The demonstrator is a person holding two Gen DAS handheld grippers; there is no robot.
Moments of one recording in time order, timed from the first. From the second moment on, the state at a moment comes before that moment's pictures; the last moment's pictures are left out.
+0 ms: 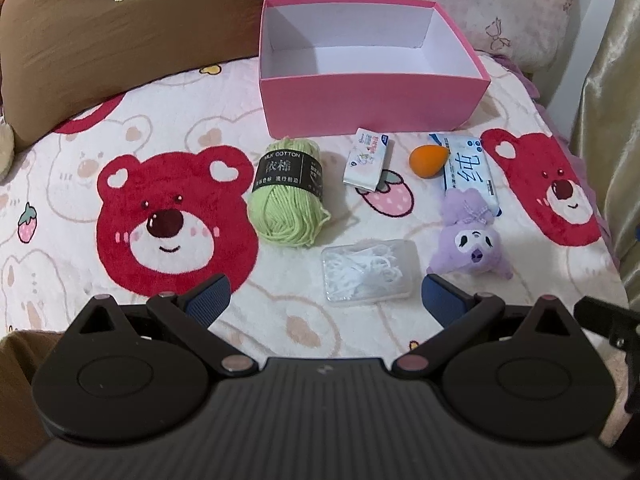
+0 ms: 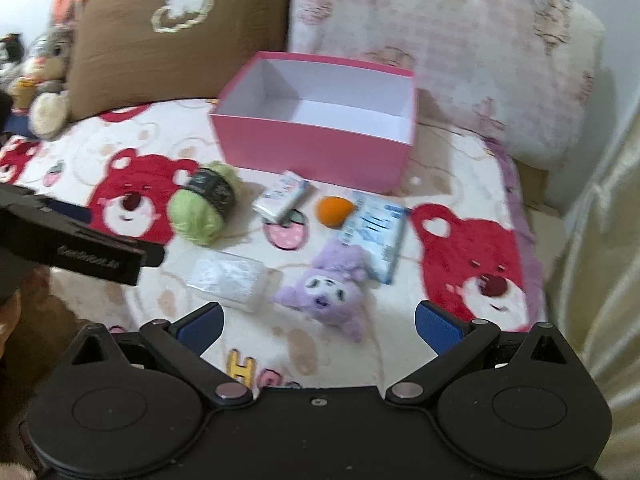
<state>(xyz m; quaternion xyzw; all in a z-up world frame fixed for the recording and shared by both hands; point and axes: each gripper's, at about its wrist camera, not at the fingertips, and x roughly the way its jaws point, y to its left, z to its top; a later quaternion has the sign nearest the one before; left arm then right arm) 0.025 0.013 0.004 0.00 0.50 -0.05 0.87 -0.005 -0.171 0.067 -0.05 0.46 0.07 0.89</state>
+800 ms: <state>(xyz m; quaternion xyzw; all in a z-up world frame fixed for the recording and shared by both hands) 0.062 0.042 -0.049 -0.04 0.47 -0.07 0.88 0.052 -0.168 -0.021 0.02 0.47 0.24 0.85</state>
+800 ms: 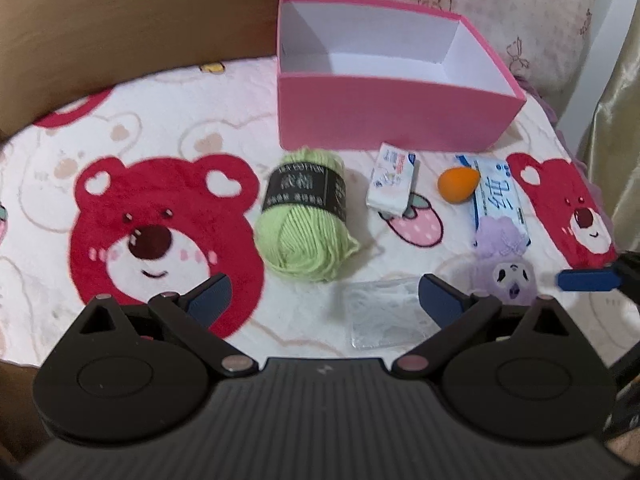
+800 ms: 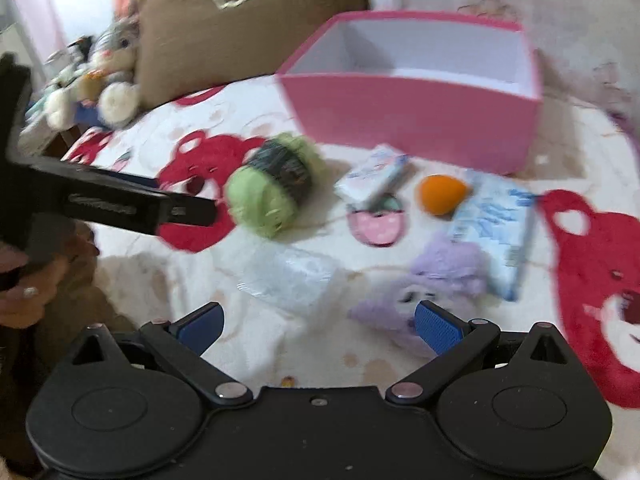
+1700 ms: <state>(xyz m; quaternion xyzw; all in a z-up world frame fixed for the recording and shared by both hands) 0.076 0.042 -0.143 -0.13 0.49 -0.17 0.85 0.084 -0.128 -0.110 -0.08 0.45 0.28 0.84</state>
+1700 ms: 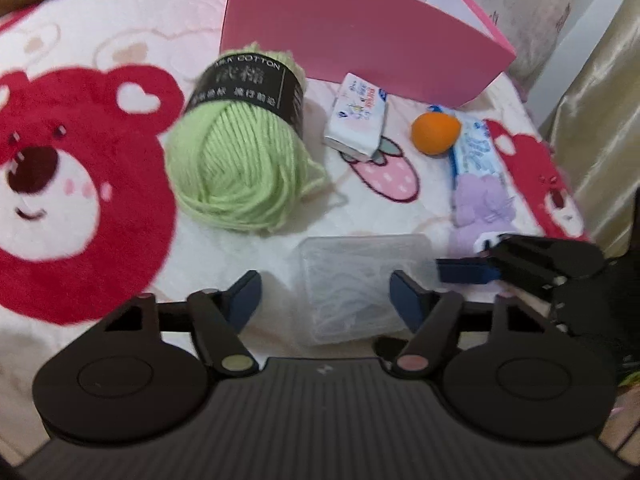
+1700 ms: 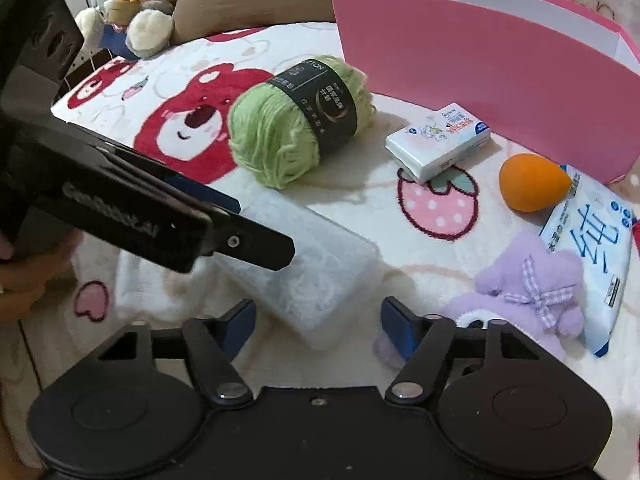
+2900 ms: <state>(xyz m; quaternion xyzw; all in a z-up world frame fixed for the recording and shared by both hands) 0.061 0.000 -0.046 -0.10 0.44 -0.21 0.86 0.055 -0.138 -0.021 -0.13 0.37 0.23 0.89</state>
